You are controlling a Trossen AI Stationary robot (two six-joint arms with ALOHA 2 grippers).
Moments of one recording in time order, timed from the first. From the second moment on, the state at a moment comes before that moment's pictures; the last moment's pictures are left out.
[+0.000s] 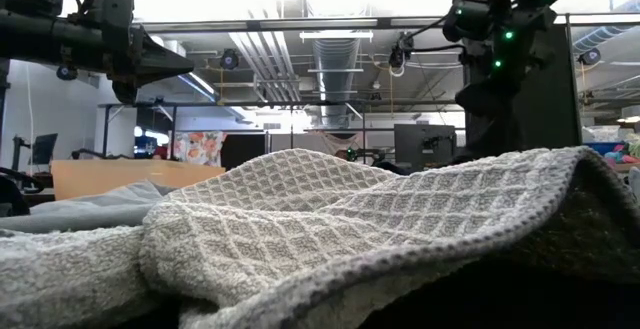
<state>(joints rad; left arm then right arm) 0.02 0.45 0.10 0.34 -0.45 -0.22 -0.59 1.22 0.83 -0.69 0.94 0.30</state>
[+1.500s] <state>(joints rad) 0.02 0.47 0.10 0.34 -0.45 -0.23 -0.76 1.22 0.65 -0.54 0.16 0.39</state>
